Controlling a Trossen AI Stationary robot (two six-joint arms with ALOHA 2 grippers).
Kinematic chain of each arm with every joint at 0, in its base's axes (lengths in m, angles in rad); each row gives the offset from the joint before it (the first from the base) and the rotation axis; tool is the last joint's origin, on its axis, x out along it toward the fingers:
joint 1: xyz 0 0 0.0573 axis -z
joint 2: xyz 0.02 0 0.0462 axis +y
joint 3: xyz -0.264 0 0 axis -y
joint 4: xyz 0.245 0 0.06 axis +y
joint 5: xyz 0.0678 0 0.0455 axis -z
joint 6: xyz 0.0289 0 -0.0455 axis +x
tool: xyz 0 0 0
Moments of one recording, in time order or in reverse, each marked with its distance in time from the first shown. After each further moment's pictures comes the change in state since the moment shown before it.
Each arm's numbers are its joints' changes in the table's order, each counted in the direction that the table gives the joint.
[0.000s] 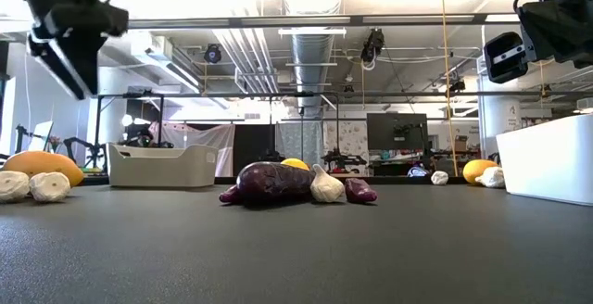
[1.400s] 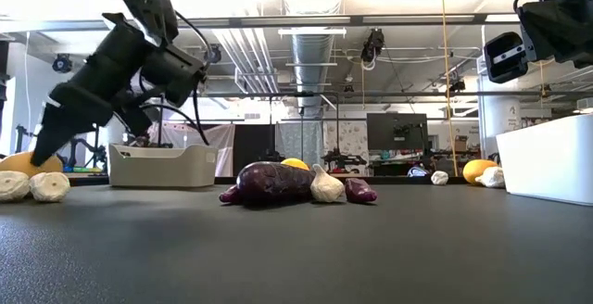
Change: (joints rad) left arm -0.238 0.672 -0.009 0.009 0.377 0.368; right arm 0.000 0.000 0.000 0.000 0.000 0.000
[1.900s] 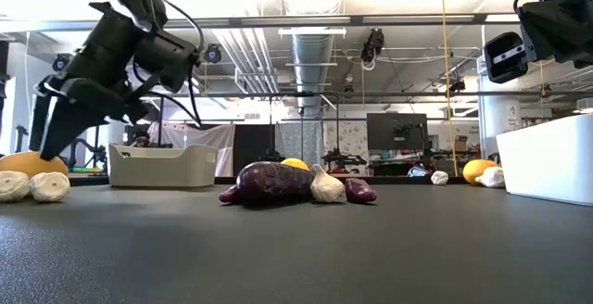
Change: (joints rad) left arm 0.008 -0.102 -0.024 -0.035 0.024 -0.245; right arm 0.000 0.000 0.000 0.000 0.000 0.000
